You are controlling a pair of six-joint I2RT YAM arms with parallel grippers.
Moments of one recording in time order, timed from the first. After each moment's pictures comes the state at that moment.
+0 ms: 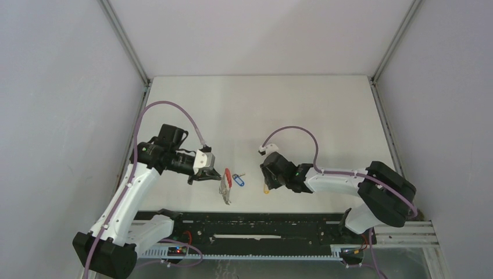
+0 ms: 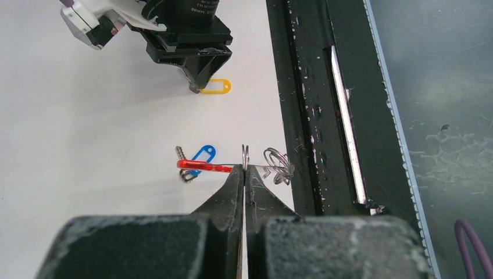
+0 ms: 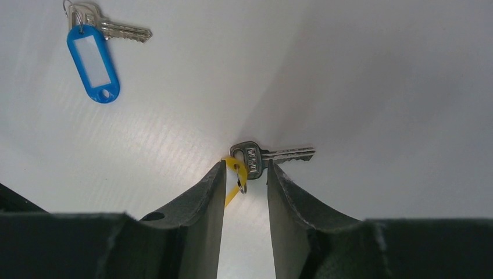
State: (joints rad) left arm -0.27 0.98 0.98 -1.19 1.06 1.20; right arm 0.98 1.49 0.69 -0.09 0.19 0.41
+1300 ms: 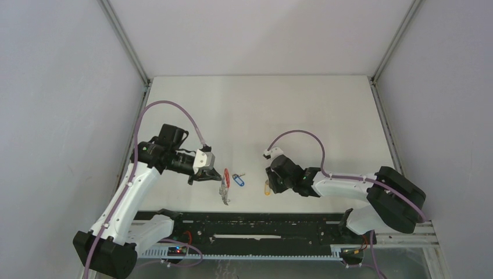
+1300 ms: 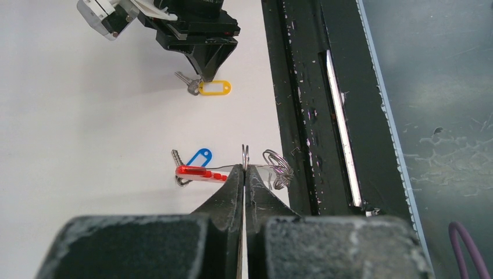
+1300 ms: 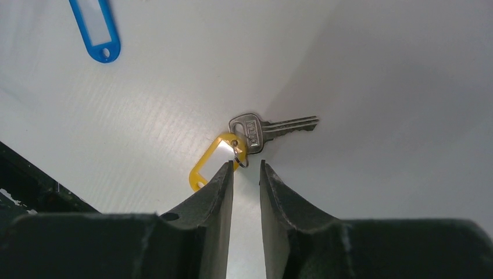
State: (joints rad) left arm -0.27 0.98 0.98 -1.20 1.08 1.20; right arm 0.96 1.41 0.60 -0.07 0.11 0.40
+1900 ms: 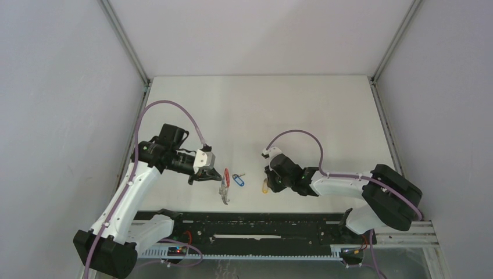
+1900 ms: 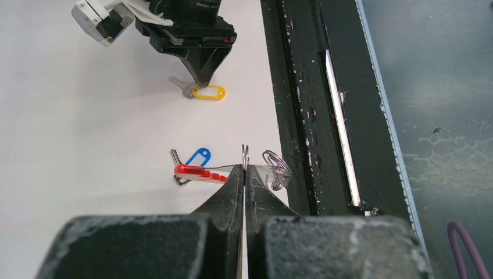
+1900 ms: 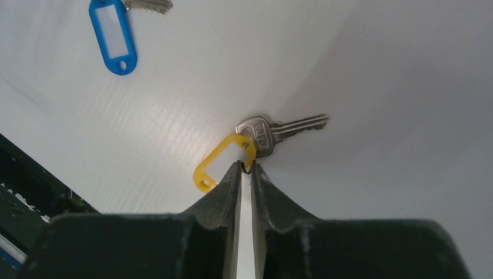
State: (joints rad) left arm -0.27 0.99 0.98 -1.20 1.08 1.20; right arm 0.94 1.44 0.60 -0.01 0.07 0.40
